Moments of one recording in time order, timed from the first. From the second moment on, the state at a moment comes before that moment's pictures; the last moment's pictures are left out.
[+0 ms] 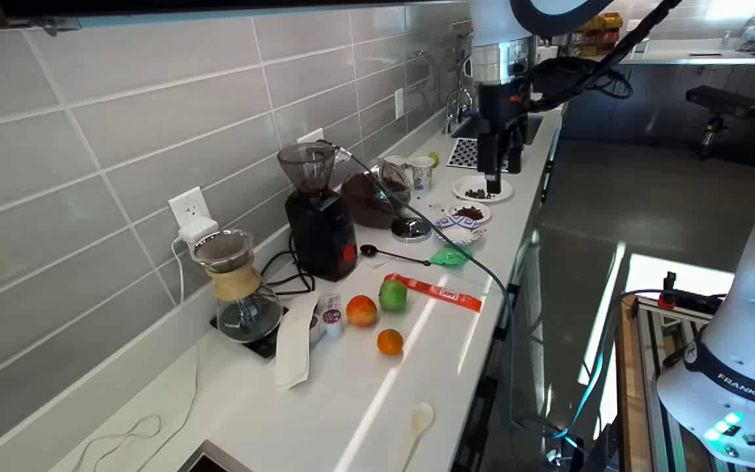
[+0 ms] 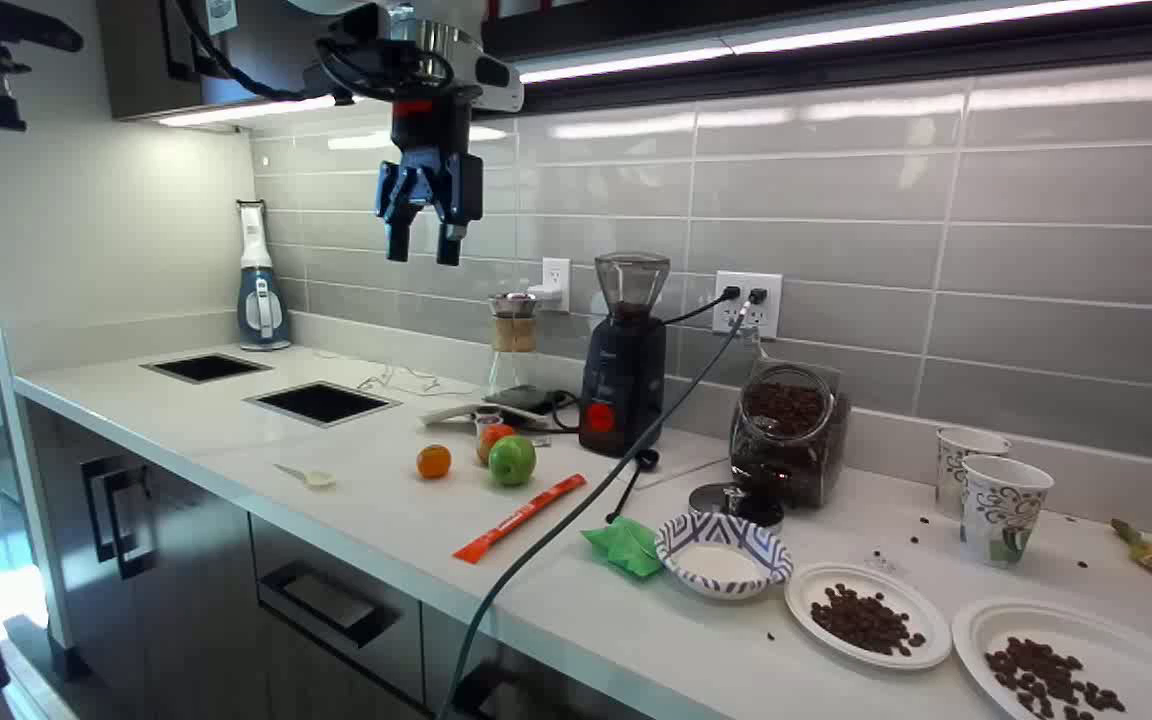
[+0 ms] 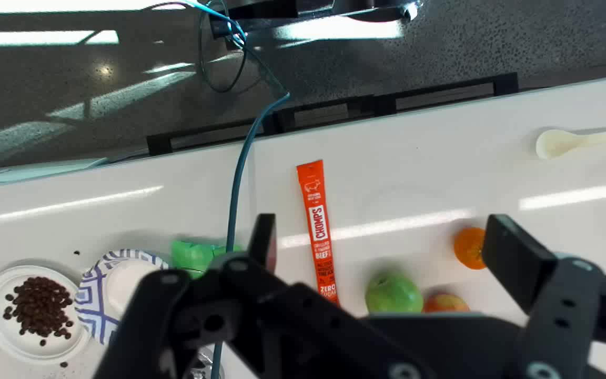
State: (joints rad) arm -0.07 -0.44 -0.01 -2.31 -0.03 1.75 0.08
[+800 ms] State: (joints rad) arm -0.07 -0.42 -0.02 -2.30 -0.03 1.76 0.08
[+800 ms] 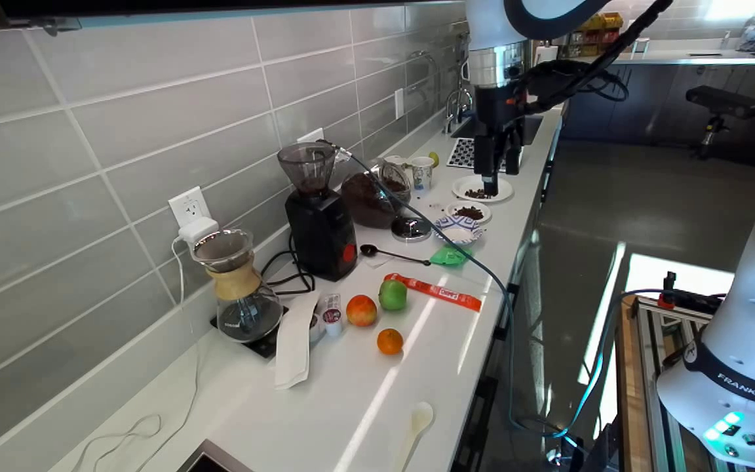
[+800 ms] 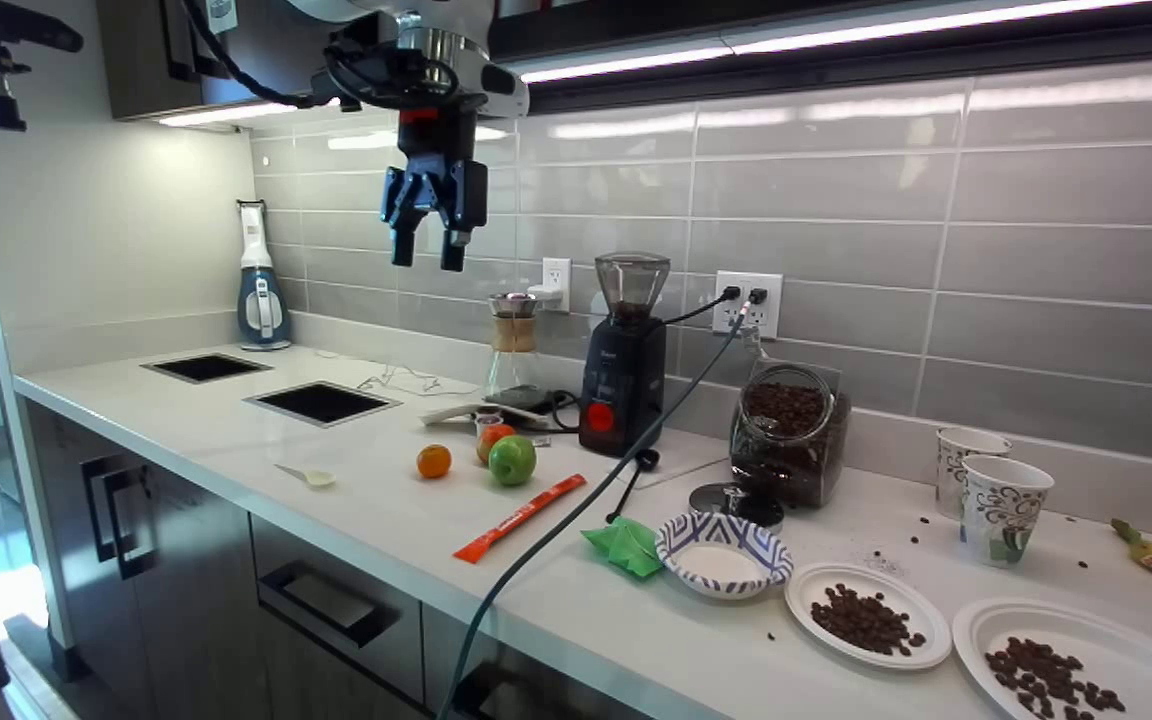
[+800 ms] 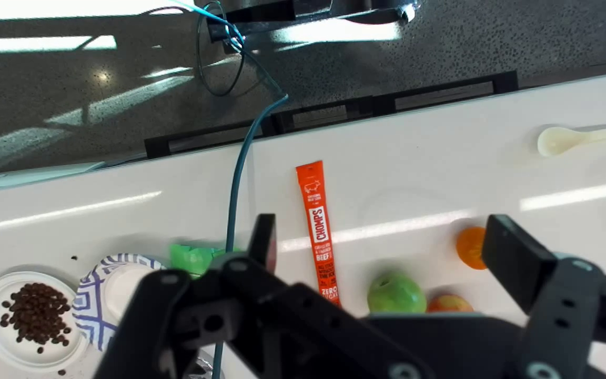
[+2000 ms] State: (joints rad) arm -0.05 0.22 -0.03 -2.07 0.05 2.21 -0.10
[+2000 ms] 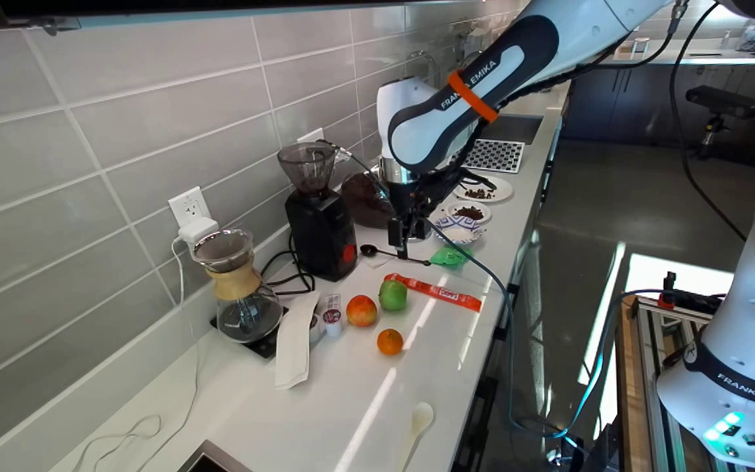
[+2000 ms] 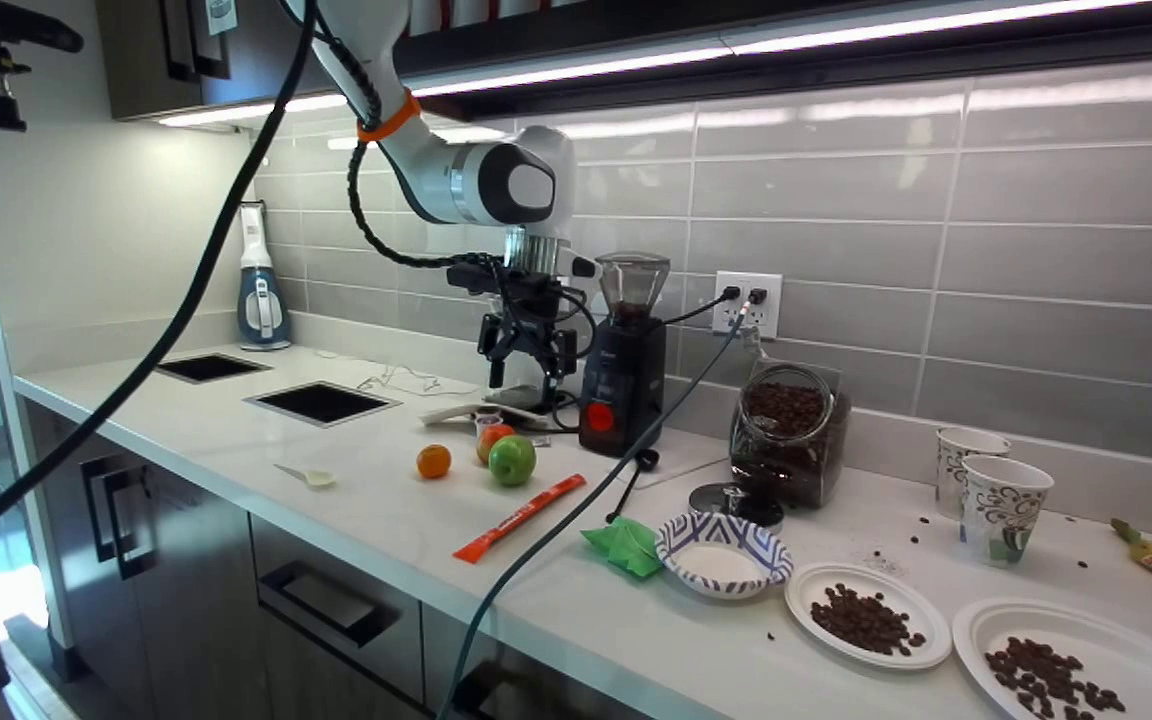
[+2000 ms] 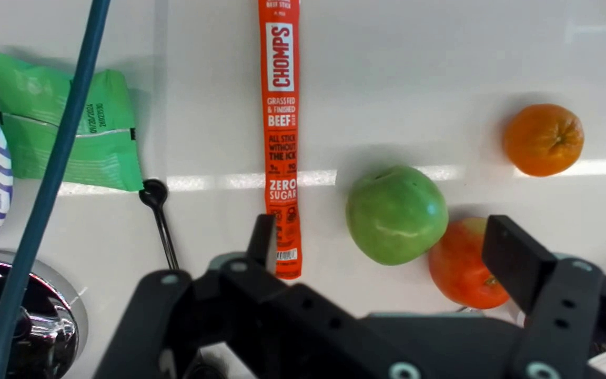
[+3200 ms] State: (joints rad) arm -0.02 0.50 -0.10 -1.94 -0.11 2.65 -0.02
